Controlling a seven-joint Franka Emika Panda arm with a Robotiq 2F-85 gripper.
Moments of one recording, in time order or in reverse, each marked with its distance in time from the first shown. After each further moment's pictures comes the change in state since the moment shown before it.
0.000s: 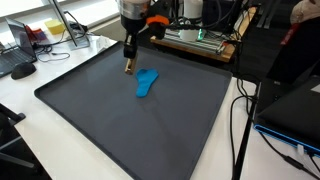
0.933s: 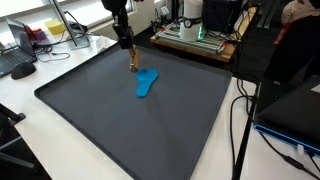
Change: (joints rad) arm -0.119 -0.108 -0.073 -0.034 0.342 0.063 -0.508
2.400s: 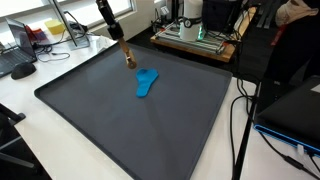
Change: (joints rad) arm -0.106 -0.030 -0.092 0.005 0.310 0.025 -0.595
